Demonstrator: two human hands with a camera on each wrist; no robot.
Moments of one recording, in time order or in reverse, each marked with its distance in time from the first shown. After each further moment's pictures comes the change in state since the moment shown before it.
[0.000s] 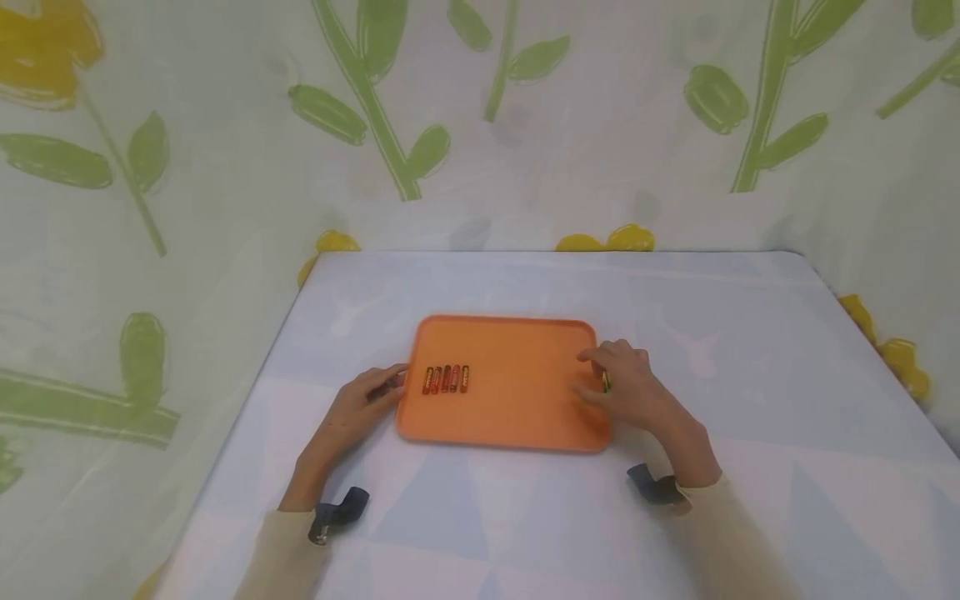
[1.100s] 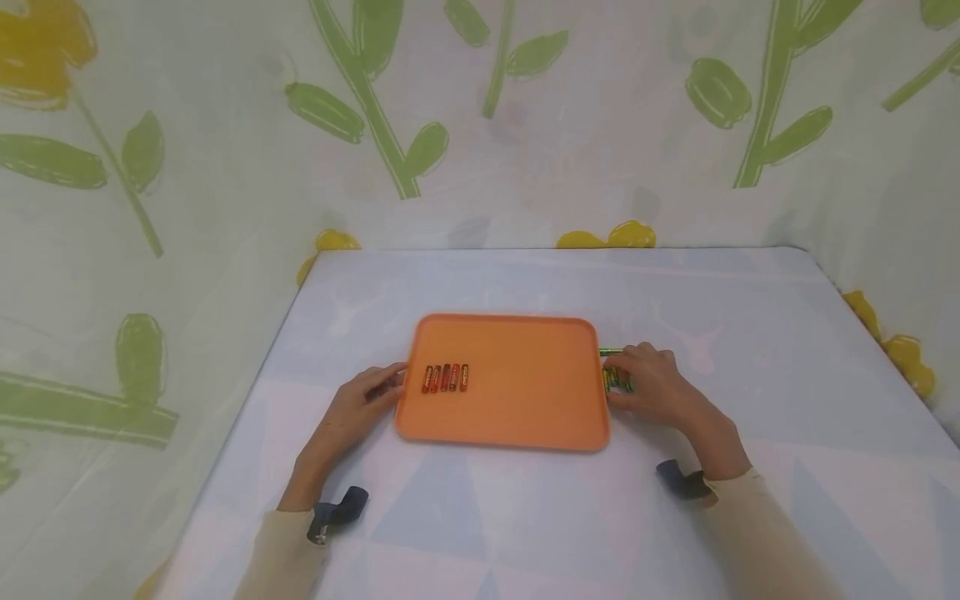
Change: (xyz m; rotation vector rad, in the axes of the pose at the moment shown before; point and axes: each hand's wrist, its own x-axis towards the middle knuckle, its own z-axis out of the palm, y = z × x) left_hand -0.001 0.000 0.000 -0.015 0.000 0.000; right_hand -0.012 0.031 -0.018 -0.107 -0.164 0.085
